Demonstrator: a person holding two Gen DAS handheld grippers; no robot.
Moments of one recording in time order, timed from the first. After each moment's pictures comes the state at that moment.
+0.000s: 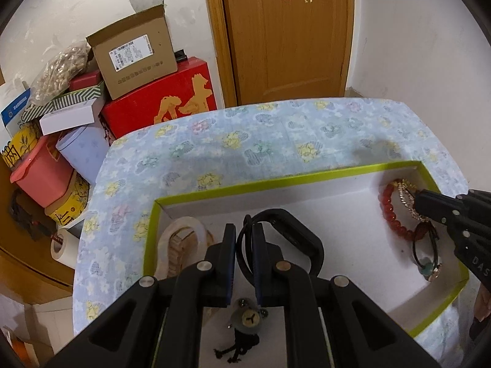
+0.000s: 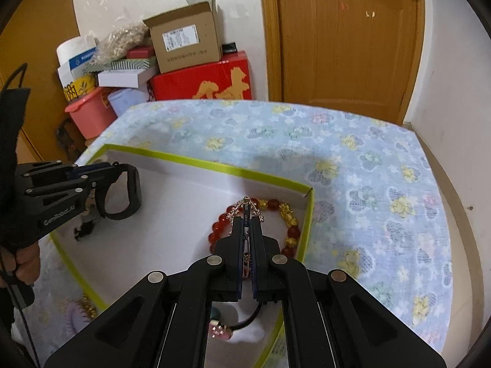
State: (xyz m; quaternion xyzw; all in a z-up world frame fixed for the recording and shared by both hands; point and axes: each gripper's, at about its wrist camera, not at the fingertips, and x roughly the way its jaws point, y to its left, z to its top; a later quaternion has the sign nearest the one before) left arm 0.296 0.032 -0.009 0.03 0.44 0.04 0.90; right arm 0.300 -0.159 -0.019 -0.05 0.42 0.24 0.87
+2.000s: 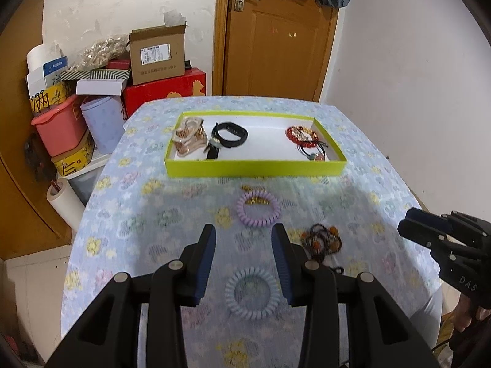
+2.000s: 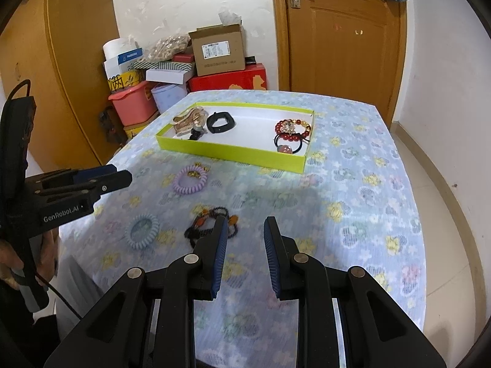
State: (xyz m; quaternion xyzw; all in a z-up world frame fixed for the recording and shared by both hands) left arm 0.050 0.000 0.031 -0.05 0.38 0.01 0.92; right arm 0.051 -0.210 0.037 -0.04 0.39 0.25 0.89
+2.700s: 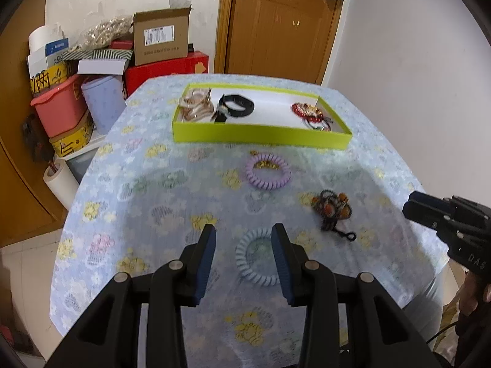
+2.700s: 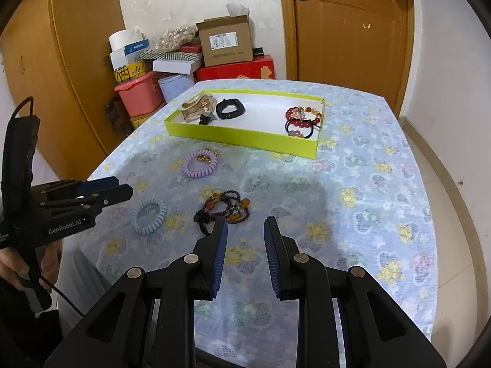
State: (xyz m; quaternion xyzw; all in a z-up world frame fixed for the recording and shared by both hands) left arm 0.032 0.011 0.002 -0.07 0.41 0.00 0.91; right arm 0.044 -0.204 0.024 -0.05 0.40 0.27 0.87
